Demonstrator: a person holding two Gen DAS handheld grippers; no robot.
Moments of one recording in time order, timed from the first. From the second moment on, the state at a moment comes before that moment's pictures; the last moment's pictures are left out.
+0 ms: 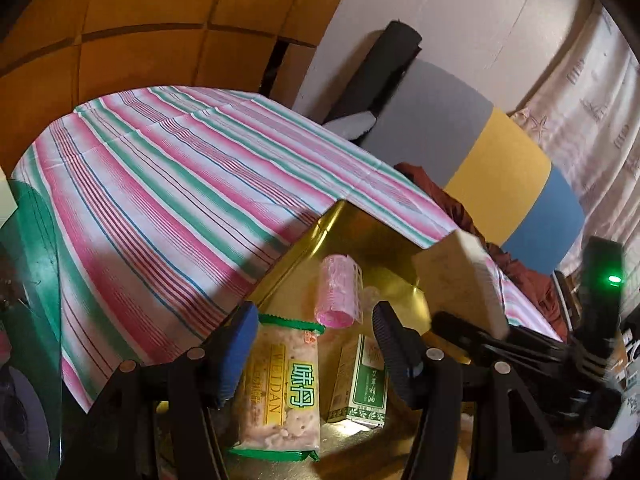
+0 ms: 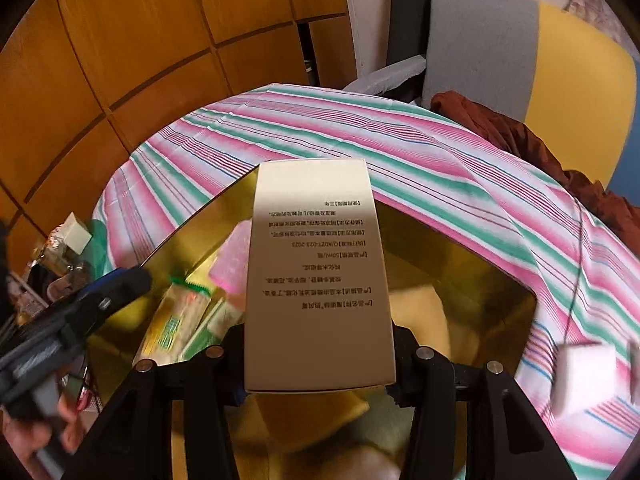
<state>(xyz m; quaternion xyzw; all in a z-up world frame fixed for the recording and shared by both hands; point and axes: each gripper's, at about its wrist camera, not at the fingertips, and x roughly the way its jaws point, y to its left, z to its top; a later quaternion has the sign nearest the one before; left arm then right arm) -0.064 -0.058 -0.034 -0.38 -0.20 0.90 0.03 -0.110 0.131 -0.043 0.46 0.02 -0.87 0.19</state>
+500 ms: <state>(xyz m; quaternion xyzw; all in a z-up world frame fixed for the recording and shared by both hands) -0.055 -0.057 -0.034 -0.38 -0.21 0.90 0.02 -0.109 0.131 -0.044 0.44 0.01 -0.88 0.17</state>
